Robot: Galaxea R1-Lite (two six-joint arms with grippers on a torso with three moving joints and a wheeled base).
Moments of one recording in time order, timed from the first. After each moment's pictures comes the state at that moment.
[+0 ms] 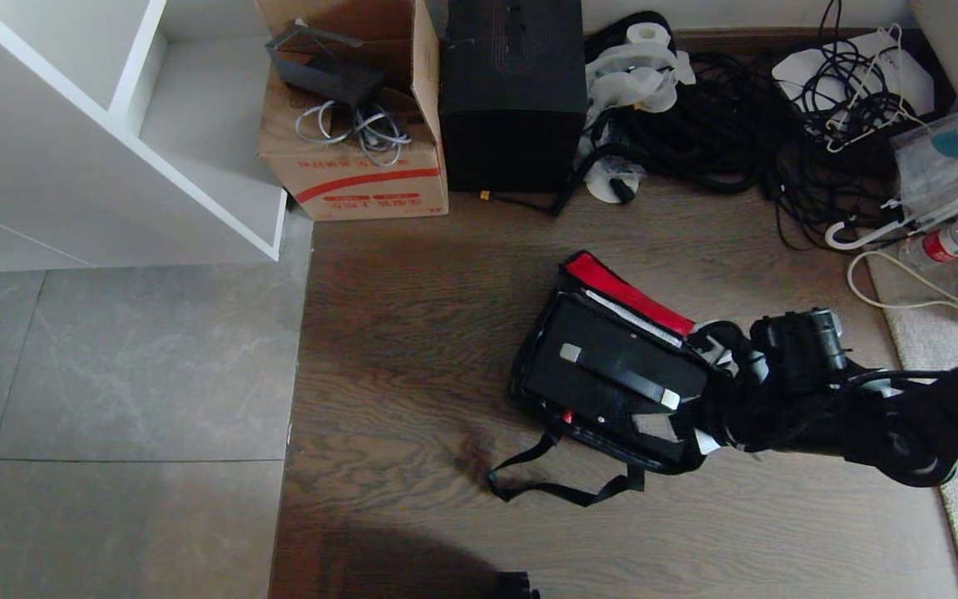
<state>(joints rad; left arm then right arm) 0.00 0.00 0.00 -0.02 0.02 -0.04 0.26 1.91 -0.72 -0.55 0.22 -0.09</state>
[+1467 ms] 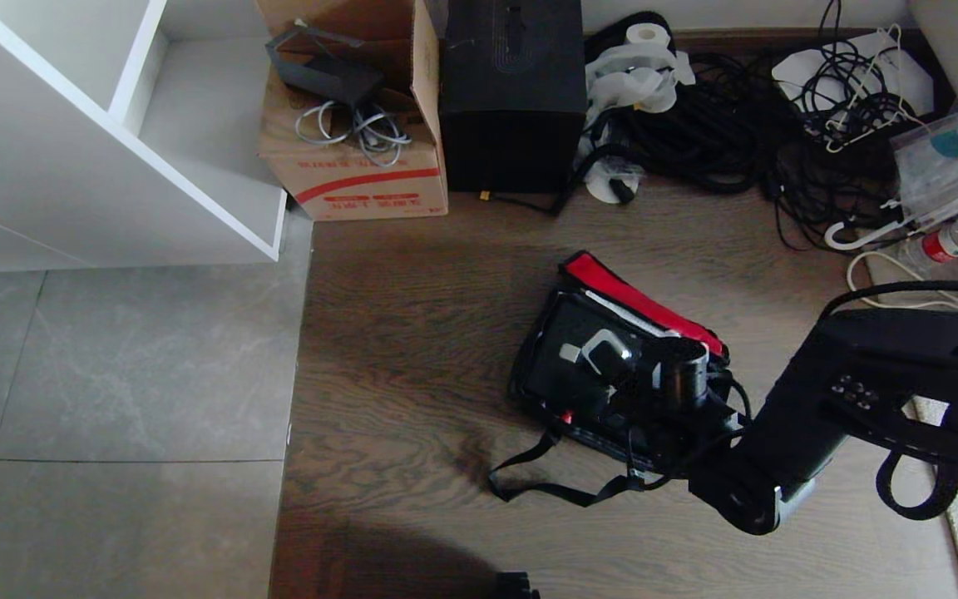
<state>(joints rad) 0.00 0.00 0.00 -0.02 0.02 -0.04 0.51 2.27 -0.84 -1.21 -0.71 -0.80</state>
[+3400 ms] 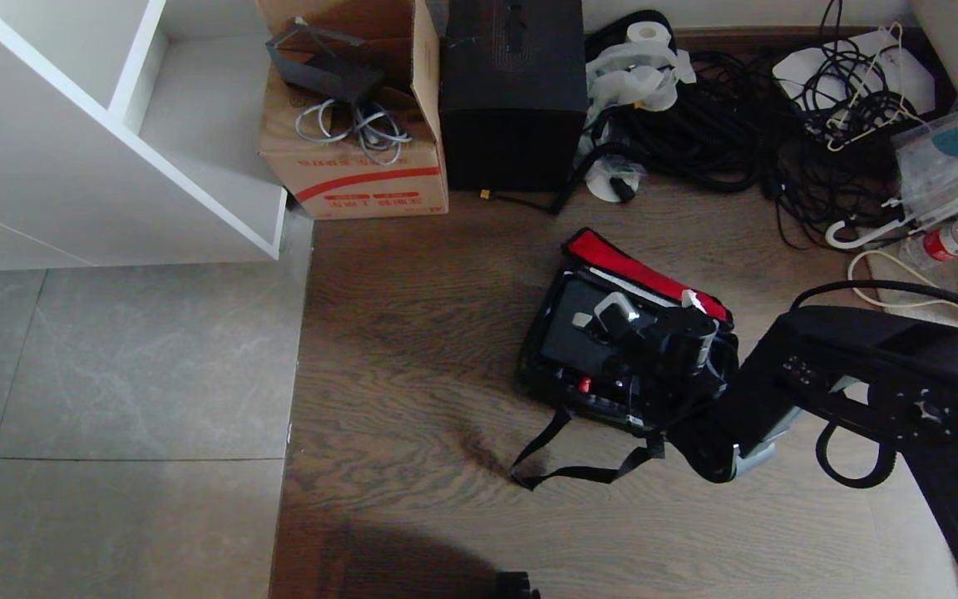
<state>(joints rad) 0.00 0.00 0.00 -0.02 0.02 -0.04 0.39 2.41 -1.10 -1.38 -0.75 -0.98</state>
